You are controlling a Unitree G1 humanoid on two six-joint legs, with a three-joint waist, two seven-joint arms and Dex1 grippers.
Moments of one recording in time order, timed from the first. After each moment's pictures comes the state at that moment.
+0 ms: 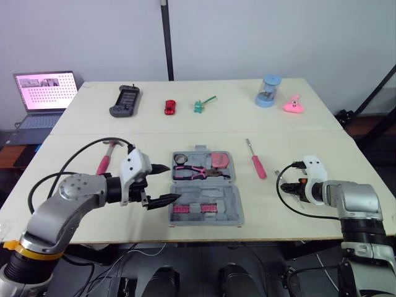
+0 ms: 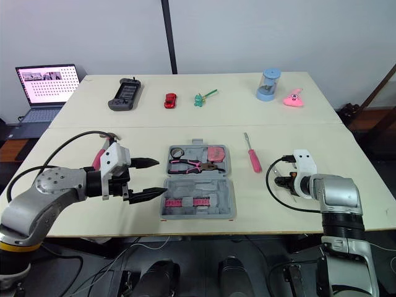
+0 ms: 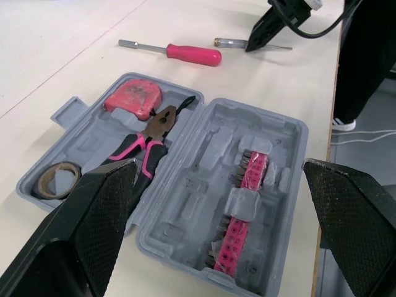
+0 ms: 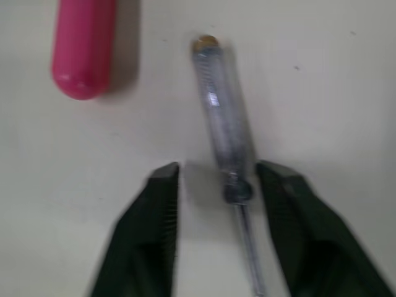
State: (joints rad) left arm -0.24 0.77 -0.01 -0.43 -0.52 0.60 -0.92; right arm -0.43 -0.59 -0.23 0.17 0.09 1.10 0.65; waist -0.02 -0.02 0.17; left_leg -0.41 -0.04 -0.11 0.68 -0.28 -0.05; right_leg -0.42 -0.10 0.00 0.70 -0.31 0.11
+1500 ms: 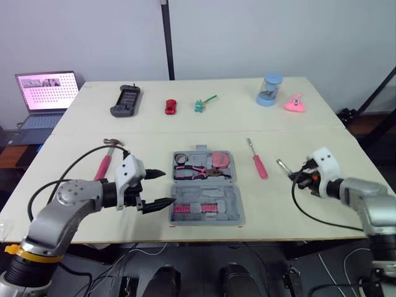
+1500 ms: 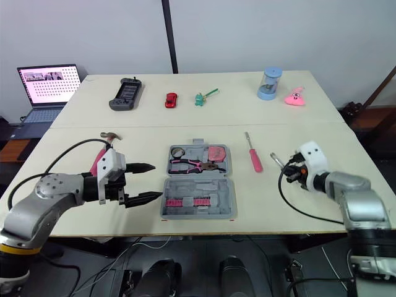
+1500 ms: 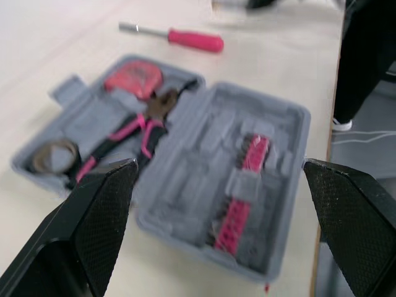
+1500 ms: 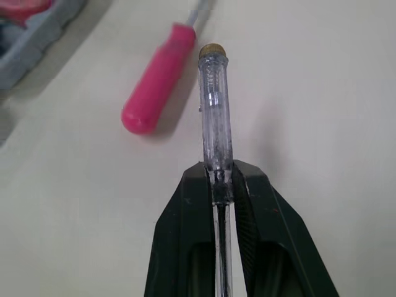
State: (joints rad) left arm -0.15 0.76 0.00 -0.32 -0.49 0.47 -0.98; right arm -0.35 -0.88 -0.07 0.02 0.18 0.70 0.80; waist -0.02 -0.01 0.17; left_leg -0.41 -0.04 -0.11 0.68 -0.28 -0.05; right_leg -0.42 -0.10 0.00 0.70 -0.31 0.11
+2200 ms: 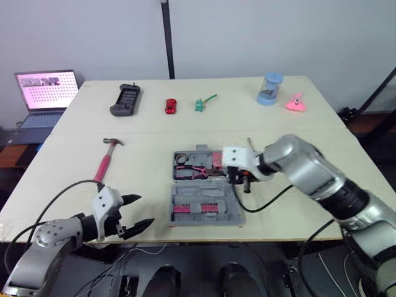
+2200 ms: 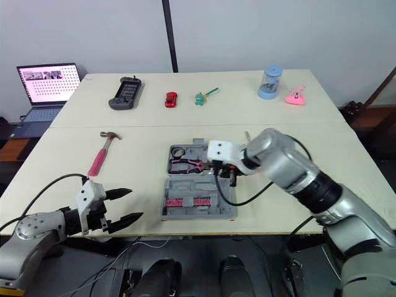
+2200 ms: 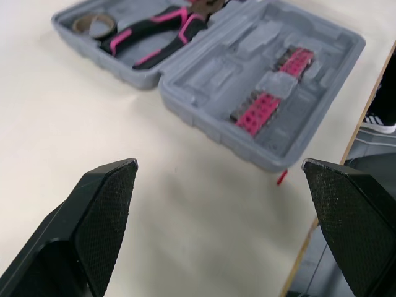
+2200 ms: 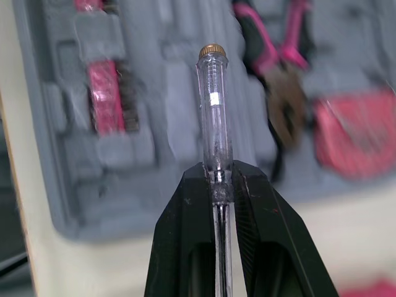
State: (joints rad) left arm 0.18 0.72 0.13 -0.26 -0.42 0.25 -0.92; right arm -0.90 -0.73 0.70 -0.14 -0.05 0.88 1.14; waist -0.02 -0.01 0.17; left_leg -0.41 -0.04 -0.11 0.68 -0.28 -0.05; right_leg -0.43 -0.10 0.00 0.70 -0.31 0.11
